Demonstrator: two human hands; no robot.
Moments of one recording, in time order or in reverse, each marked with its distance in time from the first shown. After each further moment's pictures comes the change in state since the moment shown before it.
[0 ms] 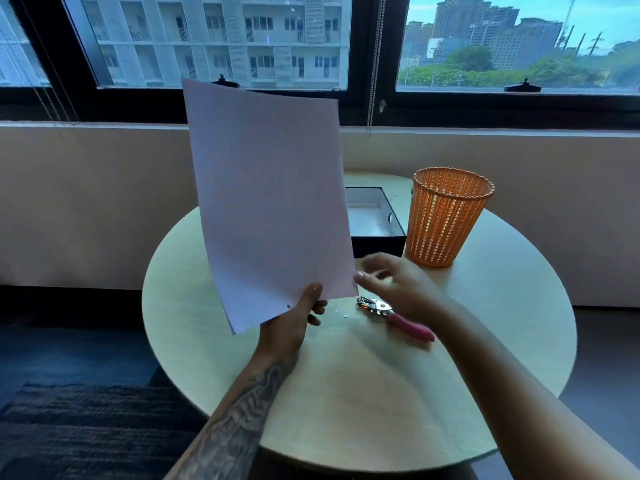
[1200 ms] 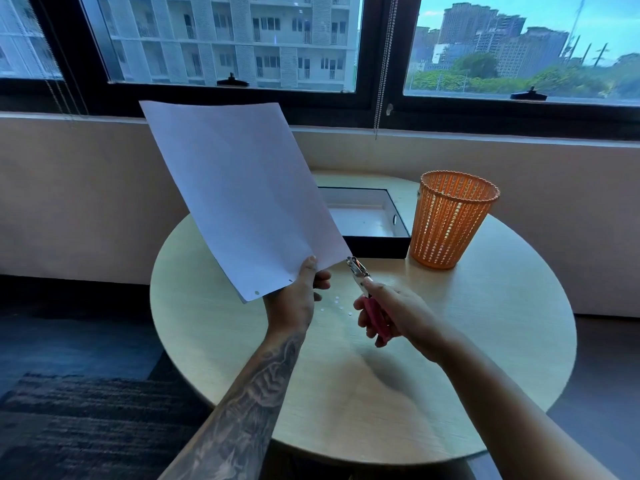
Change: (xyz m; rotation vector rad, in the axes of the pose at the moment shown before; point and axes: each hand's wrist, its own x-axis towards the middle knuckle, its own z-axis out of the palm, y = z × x) left_hand 0.010 0.027 0.016 -0.133 0.206 0.197; right_hand -0.034 -0.006 0.022 0.508 -0.185 0.184
